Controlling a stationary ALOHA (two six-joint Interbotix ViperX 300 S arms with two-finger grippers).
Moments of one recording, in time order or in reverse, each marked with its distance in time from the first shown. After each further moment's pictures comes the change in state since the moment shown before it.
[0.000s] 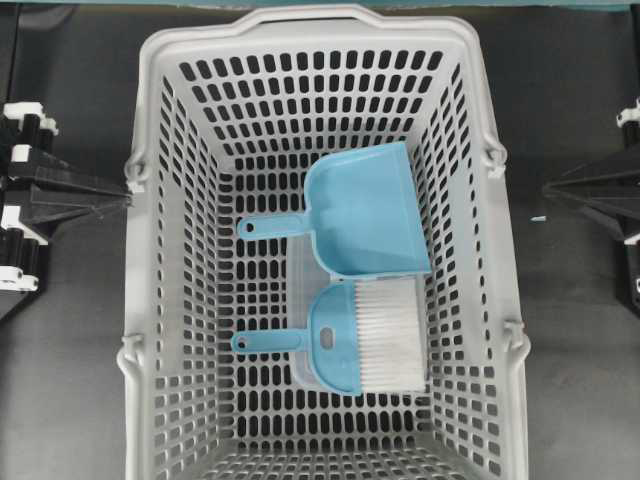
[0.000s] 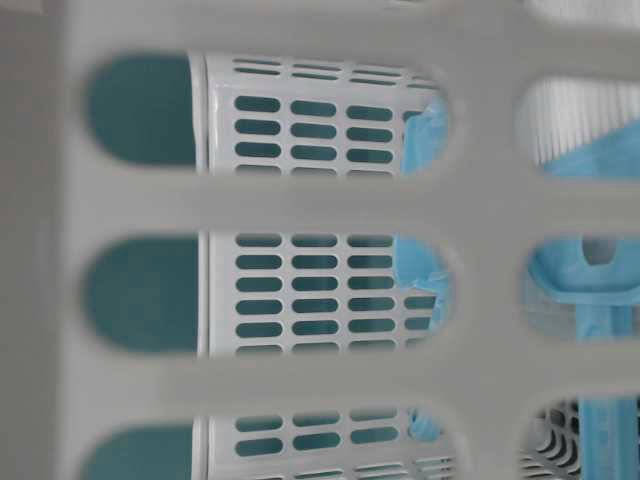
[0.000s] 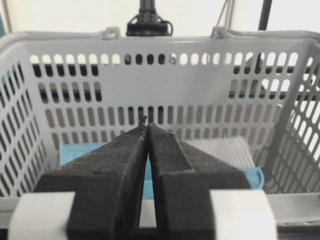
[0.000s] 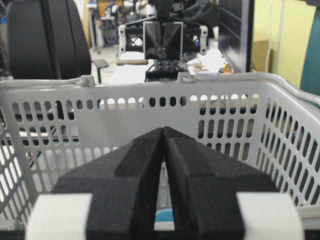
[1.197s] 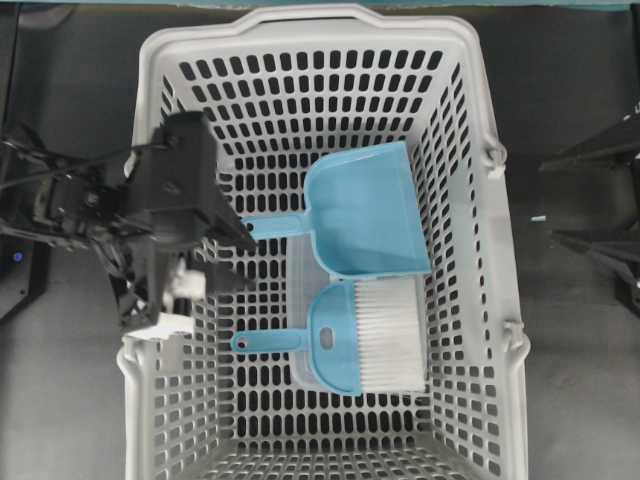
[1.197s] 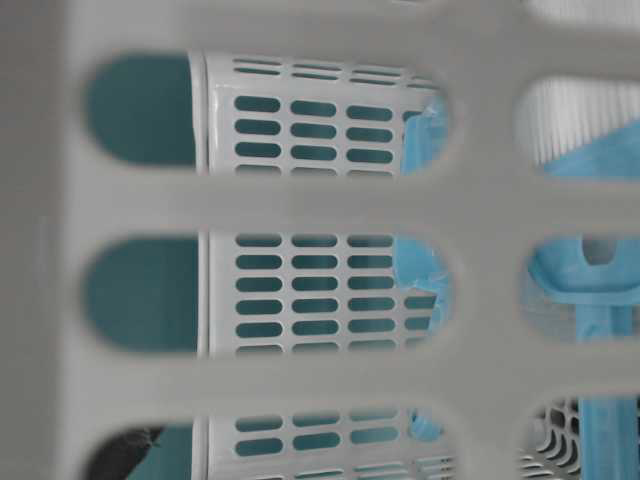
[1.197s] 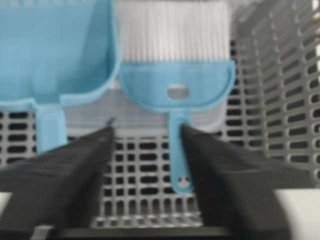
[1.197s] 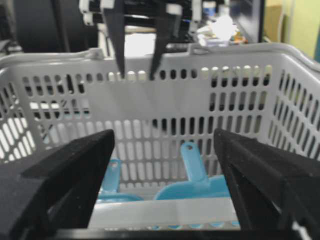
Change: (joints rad) left arm -0.132 0.627 -0.765 0.038 0.986 -0.216; right arm 0.032 -0.031 -0.034 0.005 0.161 0.014
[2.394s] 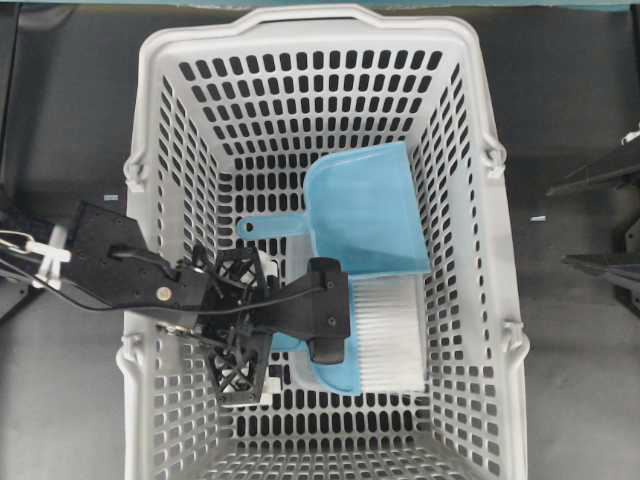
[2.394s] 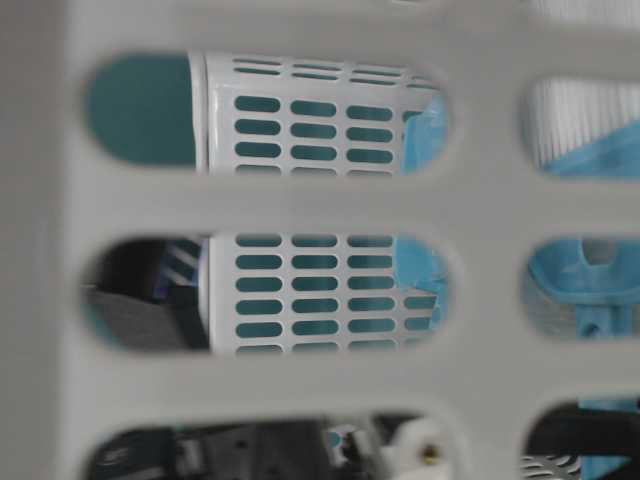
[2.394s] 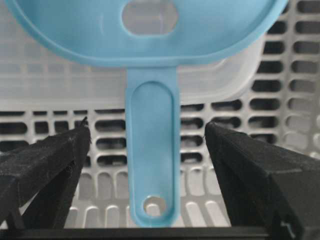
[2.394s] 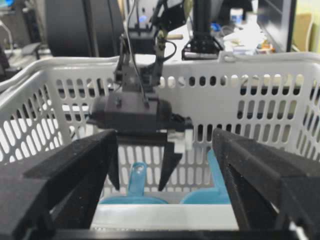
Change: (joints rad) left arm -0.104 0.456 -0.061 0.002 0.071 -0.104; right arm 0.066 -0.020 0.002 0.002 0.000 0.000
